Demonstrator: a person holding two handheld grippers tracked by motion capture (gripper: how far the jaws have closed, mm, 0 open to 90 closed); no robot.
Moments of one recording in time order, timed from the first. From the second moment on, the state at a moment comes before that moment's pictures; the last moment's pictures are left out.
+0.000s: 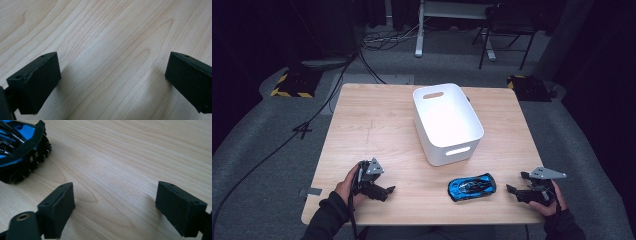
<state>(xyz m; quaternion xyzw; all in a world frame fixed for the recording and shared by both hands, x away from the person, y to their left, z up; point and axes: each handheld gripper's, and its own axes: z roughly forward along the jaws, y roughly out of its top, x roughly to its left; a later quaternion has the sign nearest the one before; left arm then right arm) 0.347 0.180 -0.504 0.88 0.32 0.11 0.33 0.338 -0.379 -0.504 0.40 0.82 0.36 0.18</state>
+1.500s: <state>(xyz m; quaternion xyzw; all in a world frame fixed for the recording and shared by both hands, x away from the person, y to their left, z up) 0.344 0.179 -0.504 0.87 0.34 0.11 0.33 0.333 -0.302 -0.458 0.18 0.87 0.43 0.13</state>
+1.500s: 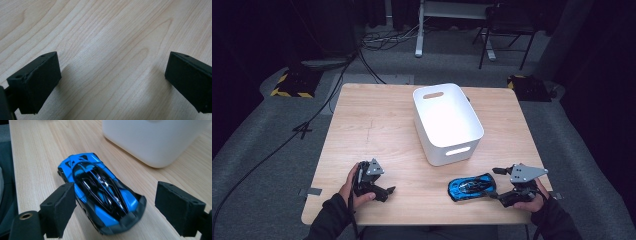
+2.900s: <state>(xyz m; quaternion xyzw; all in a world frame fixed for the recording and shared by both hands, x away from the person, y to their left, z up) 0.344 0.179 -0.504 0.88 0.33 0.11 0.33 0.357 -0.280 -0.487 0.12 0.91 0.39 0.09</state>
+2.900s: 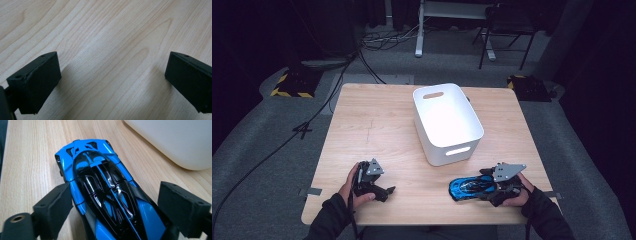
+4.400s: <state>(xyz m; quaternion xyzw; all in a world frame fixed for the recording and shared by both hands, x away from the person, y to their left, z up) 0.344 0.179 -0.504 0.88 0.34 0.11 0.33 0.353 -0.304 -0.501 0.21 0.89 0.39 0.08</state>
